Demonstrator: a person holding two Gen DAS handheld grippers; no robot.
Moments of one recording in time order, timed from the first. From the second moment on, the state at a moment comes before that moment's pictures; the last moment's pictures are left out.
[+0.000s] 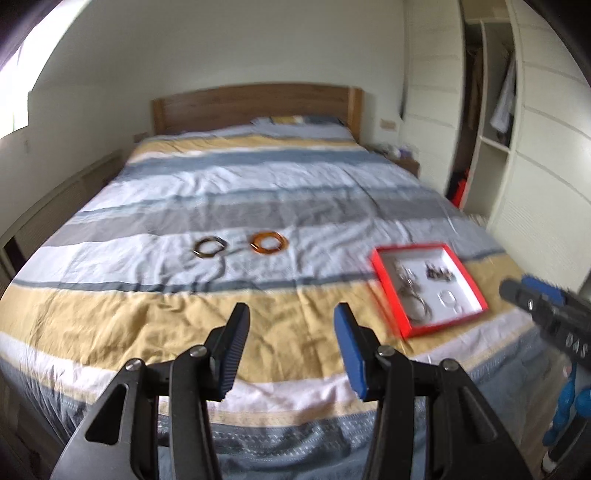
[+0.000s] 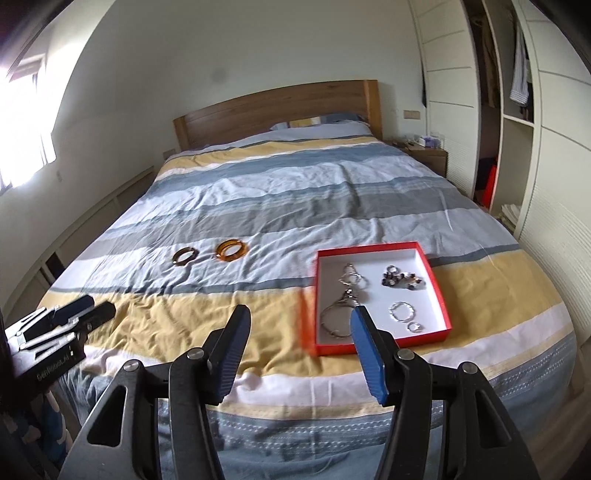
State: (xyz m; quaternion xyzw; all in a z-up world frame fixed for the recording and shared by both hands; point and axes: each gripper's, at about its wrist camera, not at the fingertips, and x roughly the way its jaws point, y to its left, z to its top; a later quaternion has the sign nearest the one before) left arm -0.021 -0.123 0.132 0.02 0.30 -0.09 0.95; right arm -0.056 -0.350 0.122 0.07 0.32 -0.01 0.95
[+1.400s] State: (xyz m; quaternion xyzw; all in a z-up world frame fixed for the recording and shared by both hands) left arm 0.146 -0.013 0.010 -0.01 0.45 -0.02 0.89; right arm 0.135 -0.276 0.021 0.02 0.43 0.10 0.90
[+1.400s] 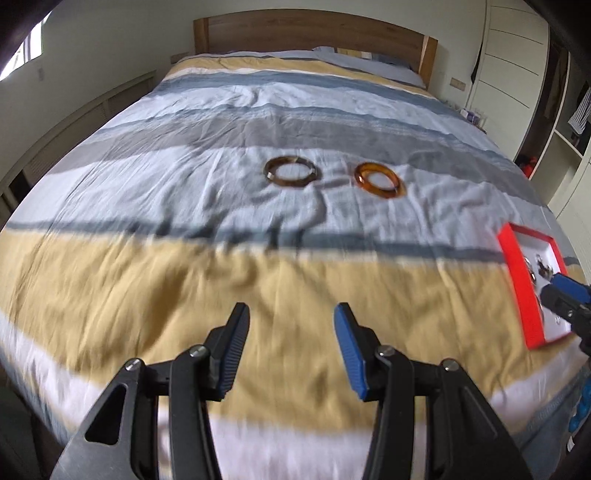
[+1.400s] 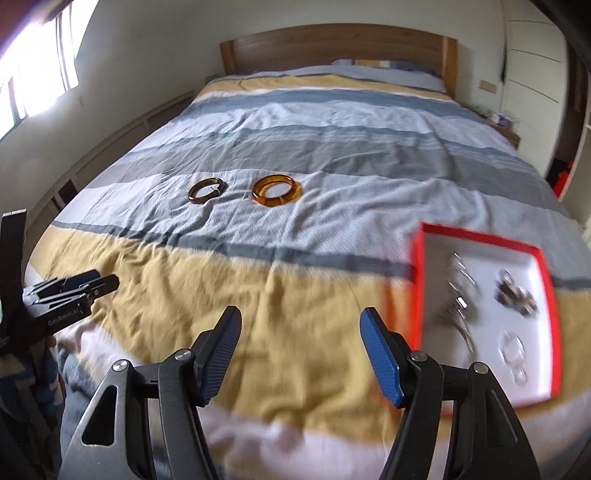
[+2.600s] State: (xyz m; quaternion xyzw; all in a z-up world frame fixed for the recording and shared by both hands) left arm 0.393 -0.049 -0.080 0.07 0.46 -0.10 0.88; right arm 0.407 -0.212 -0.088 0.00 0.48 0.13 0.87
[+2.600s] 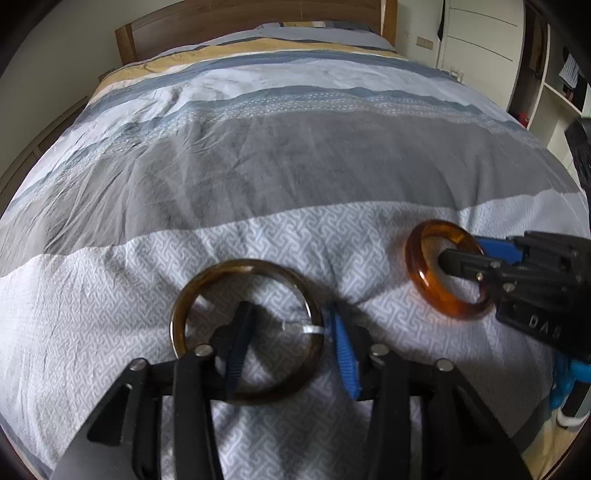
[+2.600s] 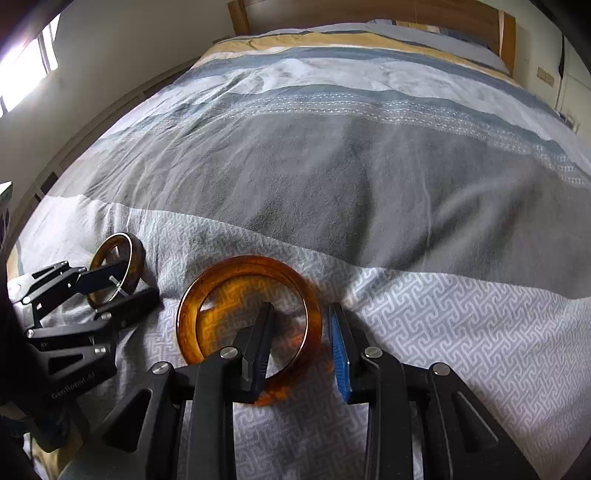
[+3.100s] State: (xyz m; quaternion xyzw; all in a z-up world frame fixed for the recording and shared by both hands) left arm 0.332 -0.021 -0.040 -0.10 0.44 -0.13 0.88; right arm 0.337 -0.232 -0.045 -0.02 0.42 0.12 0.90
